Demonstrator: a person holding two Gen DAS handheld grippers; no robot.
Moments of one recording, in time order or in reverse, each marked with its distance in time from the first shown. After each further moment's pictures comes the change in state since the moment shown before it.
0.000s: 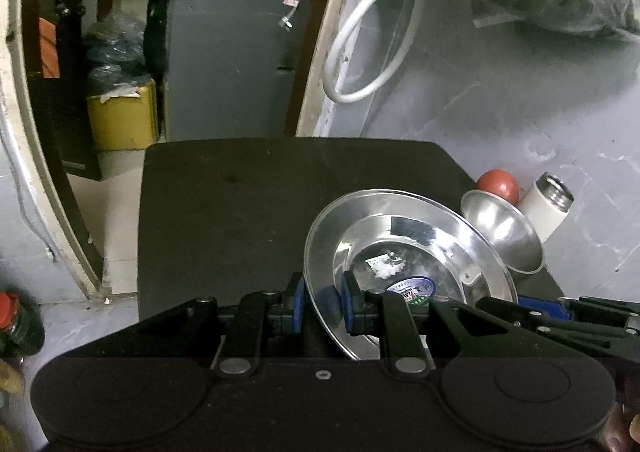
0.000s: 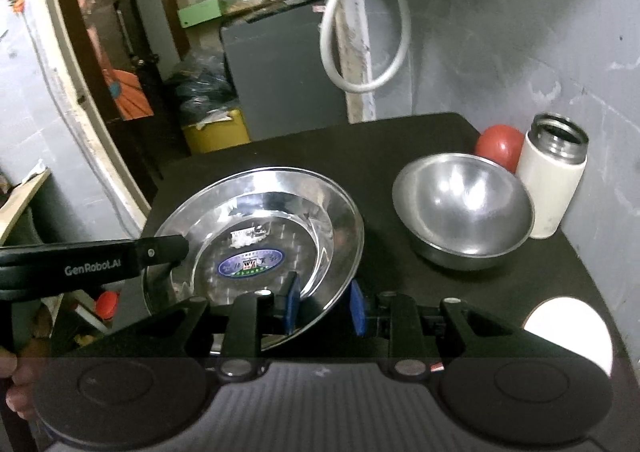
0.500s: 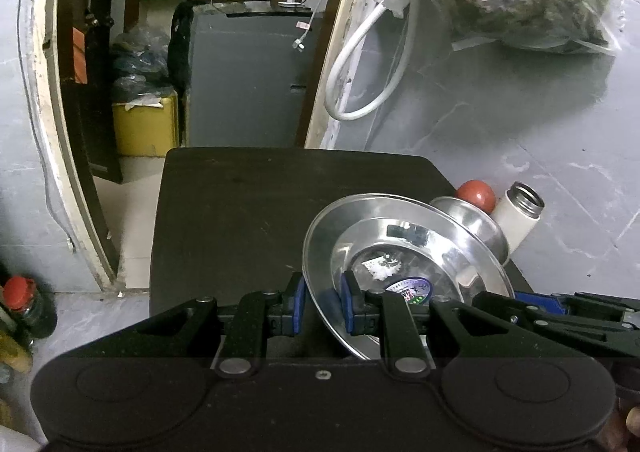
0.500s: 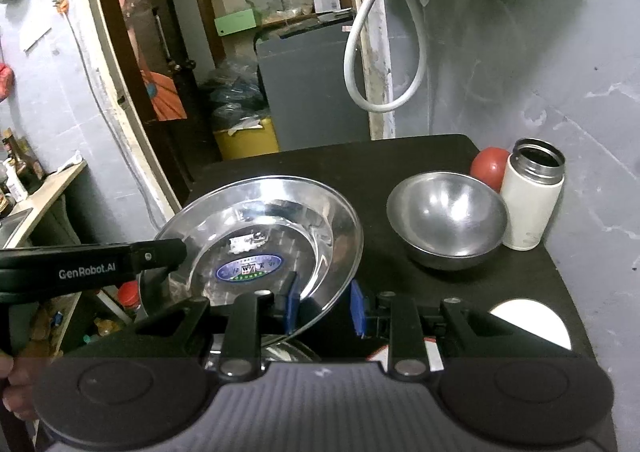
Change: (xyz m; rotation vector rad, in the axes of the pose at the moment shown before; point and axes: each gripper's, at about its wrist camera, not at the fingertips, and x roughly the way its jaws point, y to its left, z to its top) left arm -0.062 -0.041 -0.026 -0.035 -0.056 0.057; right arm -0.051 -0.023 -0.005 -0.068 -0.035 0.083
